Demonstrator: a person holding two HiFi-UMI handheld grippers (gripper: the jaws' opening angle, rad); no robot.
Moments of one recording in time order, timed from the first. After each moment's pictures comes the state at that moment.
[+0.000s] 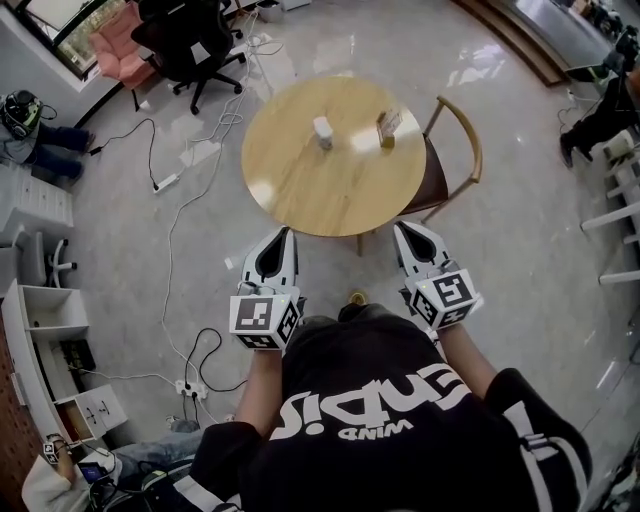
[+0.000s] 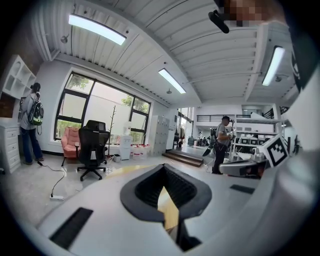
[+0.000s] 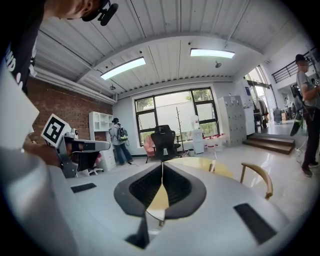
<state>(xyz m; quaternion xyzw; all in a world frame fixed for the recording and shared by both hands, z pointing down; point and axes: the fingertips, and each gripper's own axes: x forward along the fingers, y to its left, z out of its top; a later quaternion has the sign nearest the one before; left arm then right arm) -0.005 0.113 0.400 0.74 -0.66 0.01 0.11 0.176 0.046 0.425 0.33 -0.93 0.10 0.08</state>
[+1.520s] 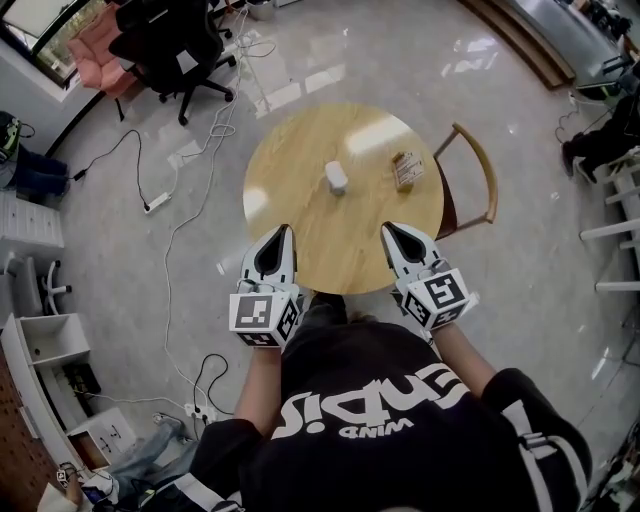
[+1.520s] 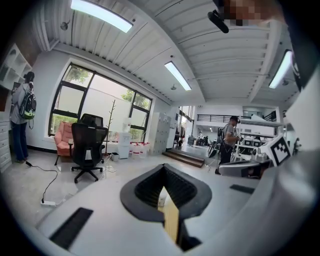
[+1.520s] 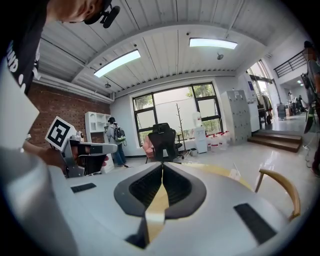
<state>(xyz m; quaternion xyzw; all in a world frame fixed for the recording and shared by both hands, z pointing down) -0.113 -0.059 0.417 0.75 -0.65 0.01 0.13 0.052 -0.108 0.434 0.32 -0.94 0.11 0.08</state>
